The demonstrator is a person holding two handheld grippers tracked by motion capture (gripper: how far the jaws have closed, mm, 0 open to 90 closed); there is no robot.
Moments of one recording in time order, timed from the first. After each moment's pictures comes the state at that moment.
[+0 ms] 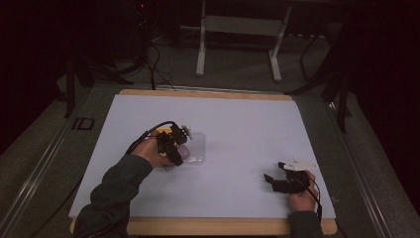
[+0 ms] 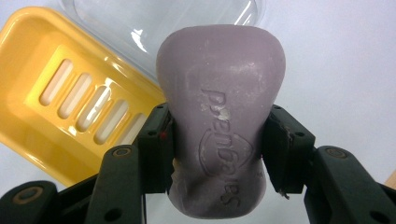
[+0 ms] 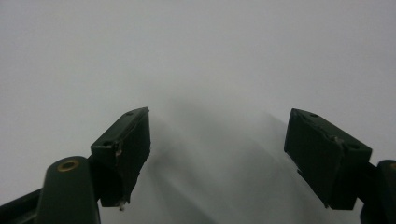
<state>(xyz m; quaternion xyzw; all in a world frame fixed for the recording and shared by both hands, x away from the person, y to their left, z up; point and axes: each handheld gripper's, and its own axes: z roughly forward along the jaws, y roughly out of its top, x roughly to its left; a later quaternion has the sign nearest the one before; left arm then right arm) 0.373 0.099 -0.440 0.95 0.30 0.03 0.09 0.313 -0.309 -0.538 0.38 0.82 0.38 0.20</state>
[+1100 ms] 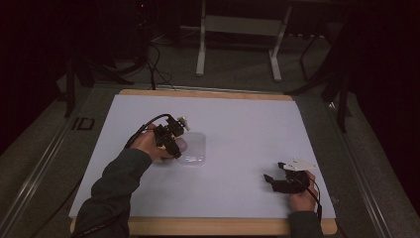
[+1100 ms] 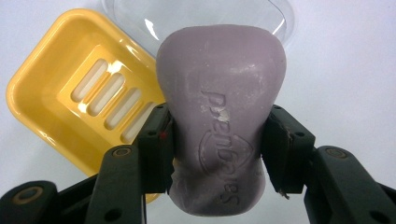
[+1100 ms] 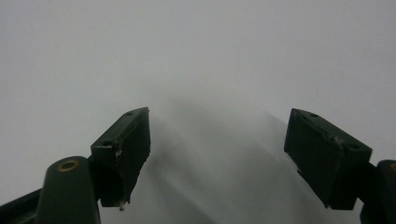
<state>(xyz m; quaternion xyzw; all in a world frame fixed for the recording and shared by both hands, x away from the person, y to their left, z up) 0.392 0.109 -0.433 0.94 0.34 0.04 0.10 0.313 -0.309 -0.538 0.38 0.82 0.38 0.20</state>
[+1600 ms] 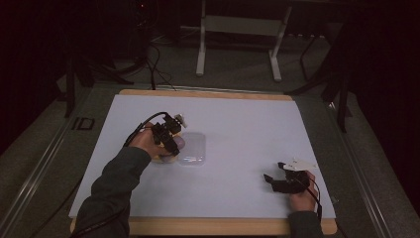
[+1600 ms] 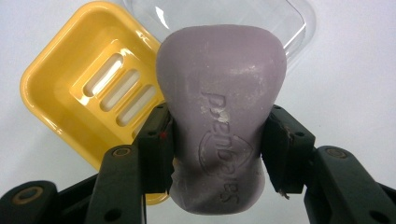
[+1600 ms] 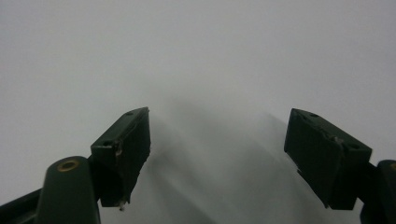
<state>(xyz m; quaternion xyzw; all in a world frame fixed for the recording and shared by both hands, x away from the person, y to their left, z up) 0.400 0.116 -0.436 0.93 0.36 0.03 0.10 0.313 -0.309 -0.538 0.37 0.82 0.38 0.20</state>
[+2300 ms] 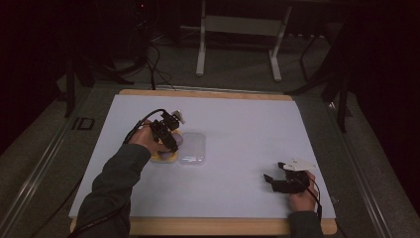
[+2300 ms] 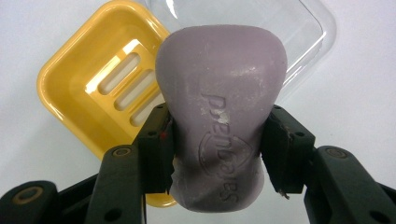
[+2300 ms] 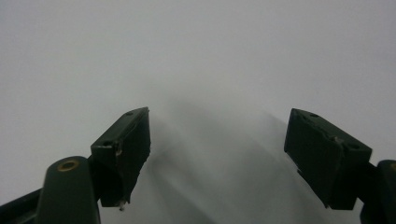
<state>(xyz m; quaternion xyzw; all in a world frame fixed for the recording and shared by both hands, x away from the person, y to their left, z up) 0.411 0.122 -0.437 0.92 0.39 0.03 0.10 0.313 -0.309 -0.538 0.37 0.82 0.38 0.20</state>
